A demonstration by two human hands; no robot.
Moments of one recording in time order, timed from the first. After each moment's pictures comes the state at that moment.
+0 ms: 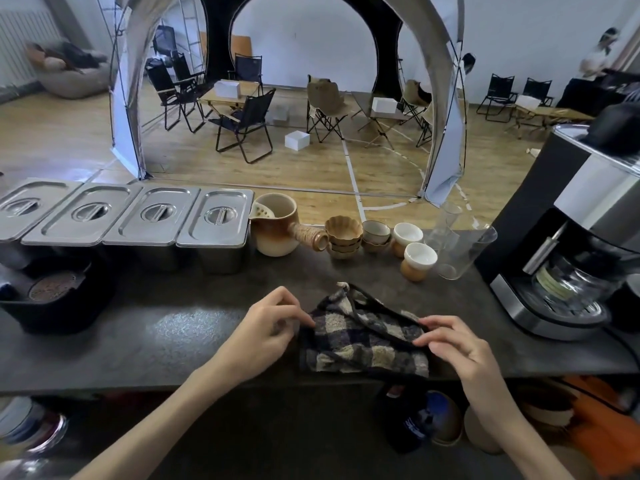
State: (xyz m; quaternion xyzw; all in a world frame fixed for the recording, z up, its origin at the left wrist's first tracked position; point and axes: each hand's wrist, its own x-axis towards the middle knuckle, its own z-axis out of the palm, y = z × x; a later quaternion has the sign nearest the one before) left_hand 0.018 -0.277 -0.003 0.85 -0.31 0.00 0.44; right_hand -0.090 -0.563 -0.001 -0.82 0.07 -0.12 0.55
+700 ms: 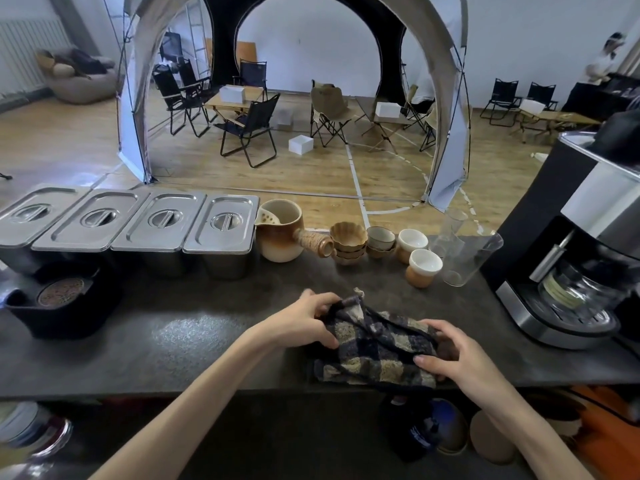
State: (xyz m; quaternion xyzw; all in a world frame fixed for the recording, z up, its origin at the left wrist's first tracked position) left_hand 0.044 -0.320 0.023 0.82 -0.21 -0.31 0.43; right_hand -0.074 -0.570 0.003 -0.84 0.13 0.04 0.52
